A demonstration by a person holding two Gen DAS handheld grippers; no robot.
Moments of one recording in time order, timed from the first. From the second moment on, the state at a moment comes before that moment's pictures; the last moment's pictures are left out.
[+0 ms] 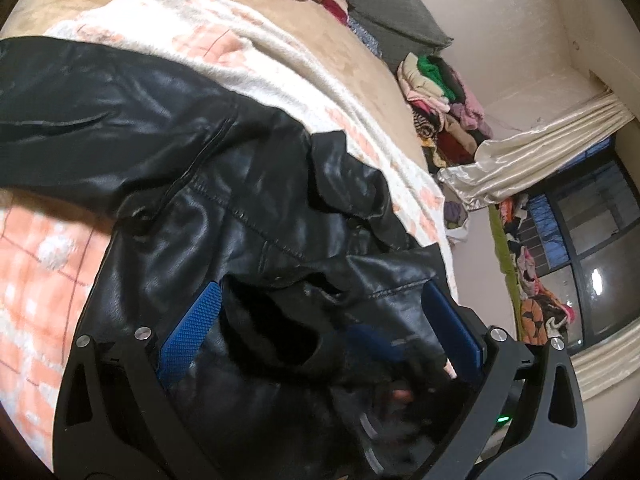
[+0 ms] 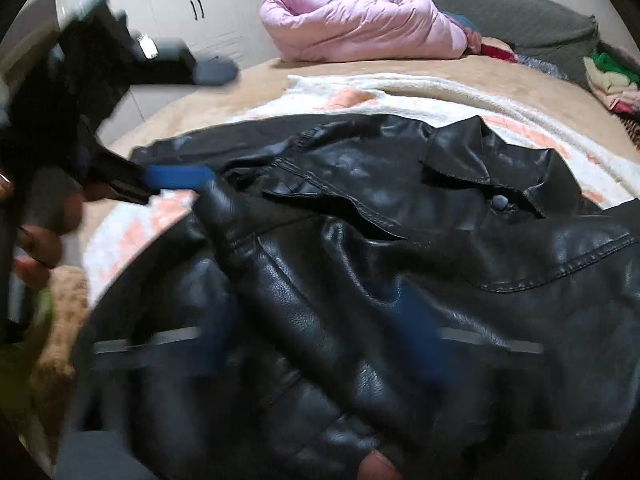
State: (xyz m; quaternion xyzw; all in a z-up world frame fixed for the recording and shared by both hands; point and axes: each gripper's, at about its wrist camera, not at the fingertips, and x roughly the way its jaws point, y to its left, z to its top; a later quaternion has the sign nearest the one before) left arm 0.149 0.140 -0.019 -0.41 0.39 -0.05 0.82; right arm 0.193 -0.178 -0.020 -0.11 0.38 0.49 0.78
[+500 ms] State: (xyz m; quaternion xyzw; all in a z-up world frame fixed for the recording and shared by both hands) left arm 0.166 0.114 -0.070 -0.41 0.45 -0.03 0.79; right arm 0.214 -0.288 0.063 -0.01 0.28 0.45 0.85
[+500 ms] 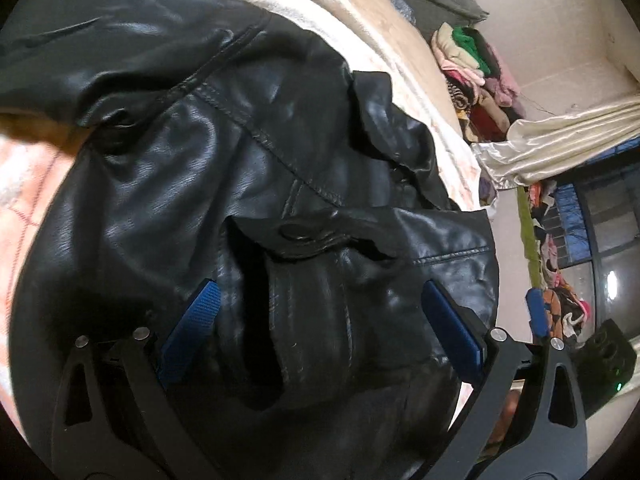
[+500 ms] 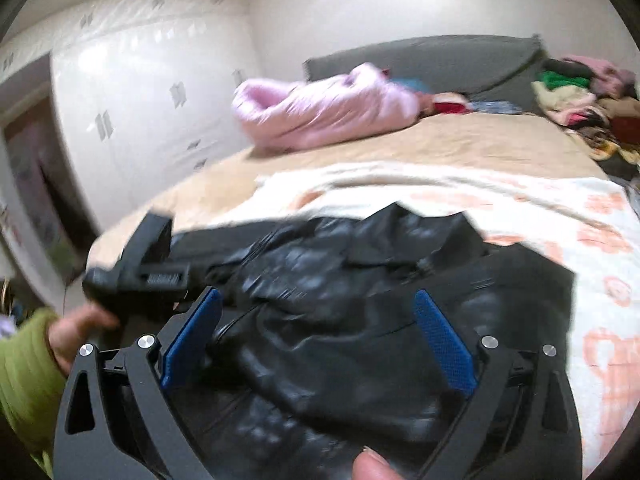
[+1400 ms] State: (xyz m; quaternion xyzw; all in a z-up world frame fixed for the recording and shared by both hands) left arm 0.192 0.088 0.107 -0.19 0.28 -0.10 0.94; right arm 0.305 -0.429 0.034 0.18 0.31 0.23 0.90
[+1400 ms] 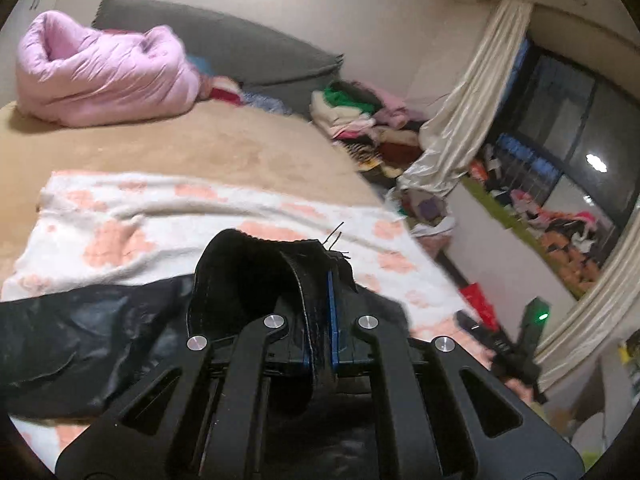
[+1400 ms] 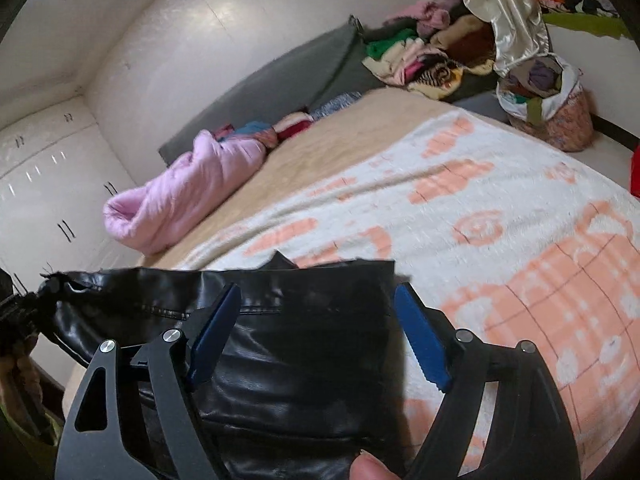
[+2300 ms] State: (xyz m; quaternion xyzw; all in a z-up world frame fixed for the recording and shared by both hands) left arm 0.198 0.149 -0.056 -0.20 0.41 0.00 0.89; right arm 0.337 -0.331 -0.040 -0.01 0.45 0.22 0.87
